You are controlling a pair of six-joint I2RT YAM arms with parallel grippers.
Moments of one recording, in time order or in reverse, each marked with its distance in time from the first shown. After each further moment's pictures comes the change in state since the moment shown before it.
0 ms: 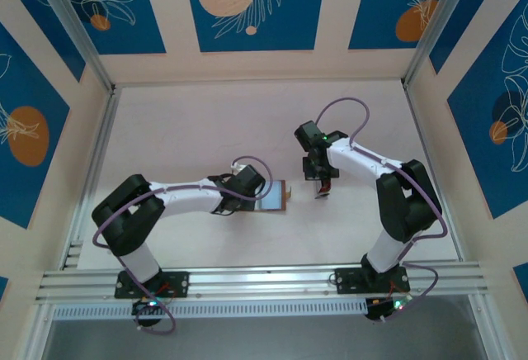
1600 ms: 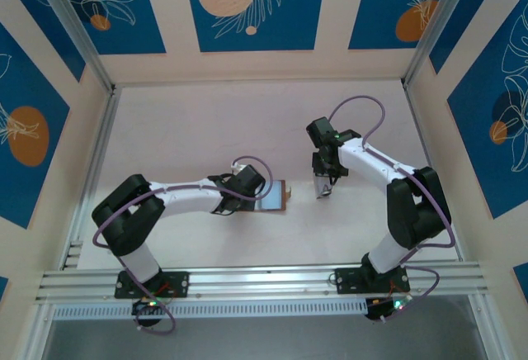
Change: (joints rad) left arm 0.000 0.000 0.002 -0.002 0.000 0.006; right arm -0.072 -0.069 -0.028 0.005 0.011 0.007
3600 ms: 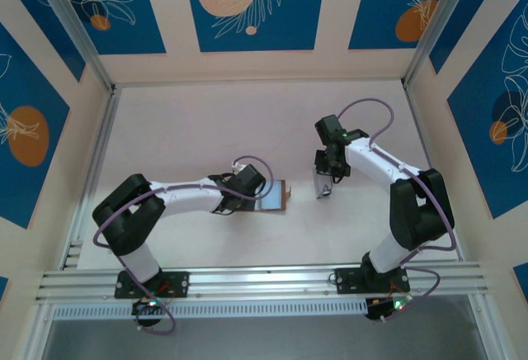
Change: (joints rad) left arm 0.000 0.003 0.010 -0.017 0.000 0.012; right arm -0.060 -0.014 -0.019 0.038 -0.131 0.011
